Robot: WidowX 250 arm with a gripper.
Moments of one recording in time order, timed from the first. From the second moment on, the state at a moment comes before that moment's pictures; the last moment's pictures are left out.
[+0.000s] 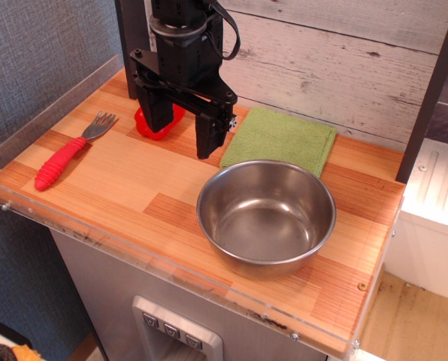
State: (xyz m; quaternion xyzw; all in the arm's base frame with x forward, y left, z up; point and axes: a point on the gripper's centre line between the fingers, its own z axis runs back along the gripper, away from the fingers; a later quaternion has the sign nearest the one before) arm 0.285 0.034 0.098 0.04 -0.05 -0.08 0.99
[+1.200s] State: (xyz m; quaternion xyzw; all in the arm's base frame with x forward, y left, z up) arm 0.355 0.132 0.061 0.06 -0.03 0.03 1.00
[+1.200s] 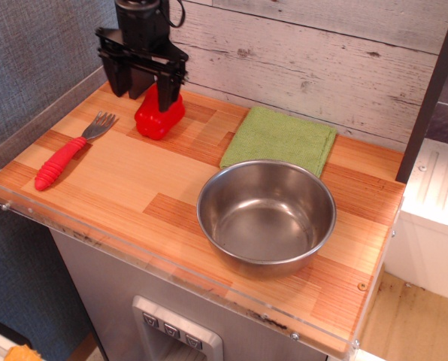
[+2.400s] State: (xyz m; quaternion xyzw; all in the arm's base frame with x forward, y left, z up) arm 0.358 0.091 0.061 0.04 -0.04 0.01 1.00
